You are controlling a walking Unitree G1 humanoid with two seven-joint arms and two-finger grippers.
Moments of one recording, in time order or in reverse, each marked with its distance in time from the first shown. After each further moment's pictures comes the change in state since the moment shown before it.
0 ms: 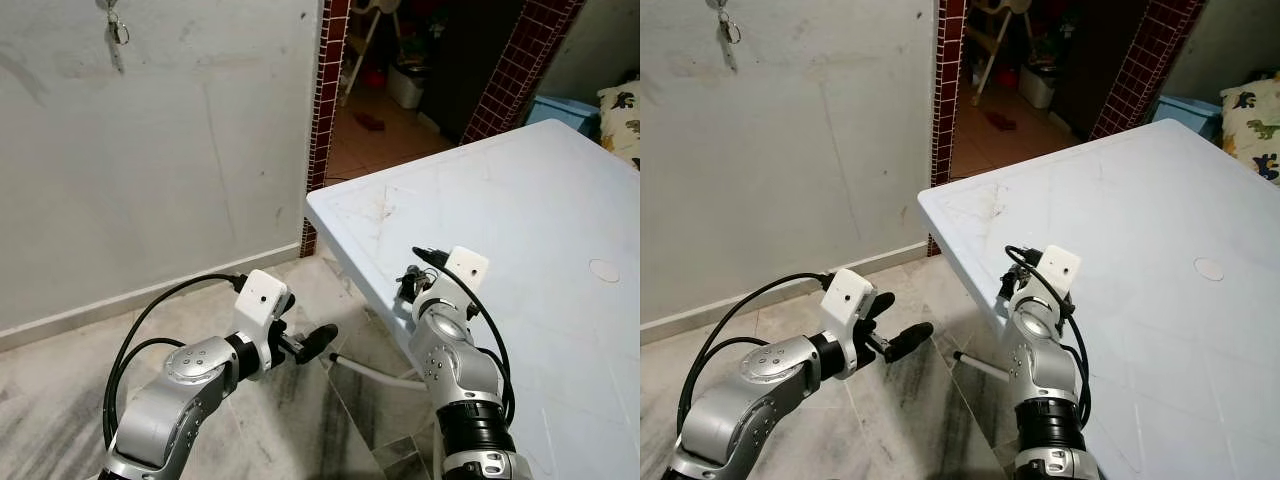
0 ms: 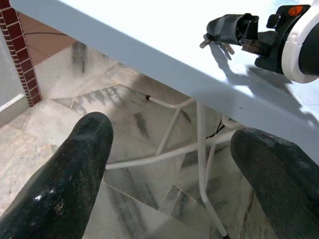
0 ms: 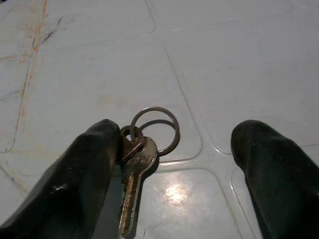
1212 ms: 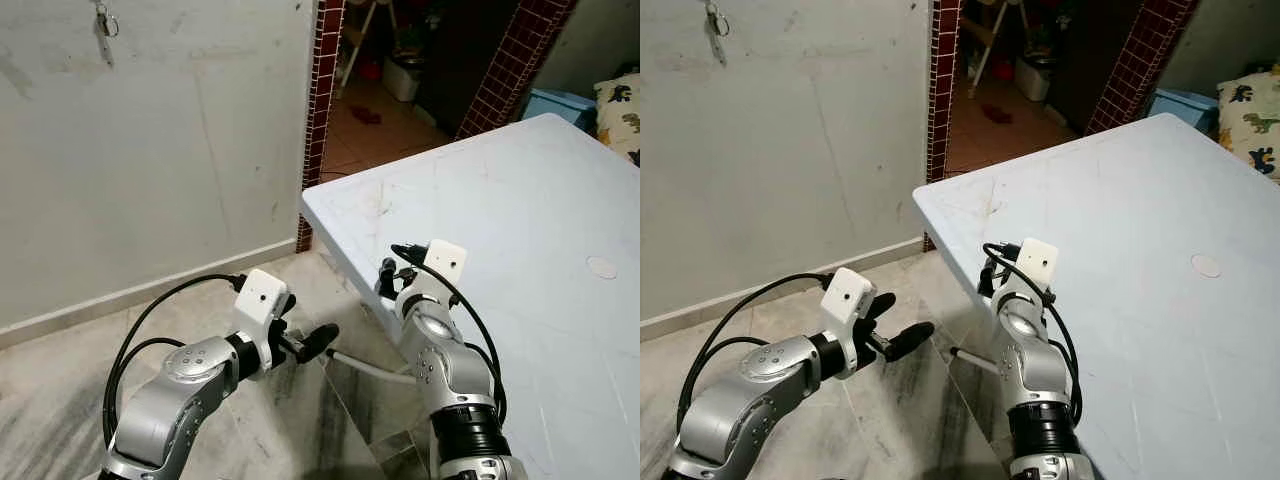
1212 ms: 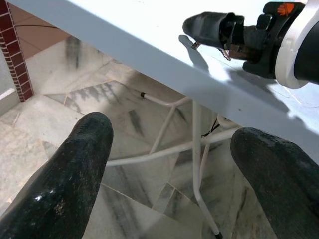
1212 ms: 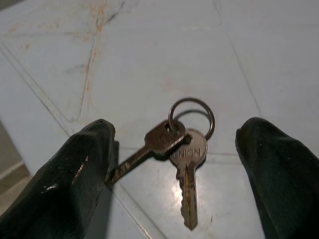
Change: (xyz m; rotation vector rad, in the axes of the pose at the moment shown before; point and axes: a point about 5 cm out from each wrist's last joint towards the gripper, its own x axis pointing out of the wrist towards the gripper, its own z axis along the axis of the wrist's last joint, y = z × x) left arm 0.000 0.000 0.001 -0.020 -0.003 -0.002; right arm -0.013 0.024 -0.002 -0.121 -0.008 0.159
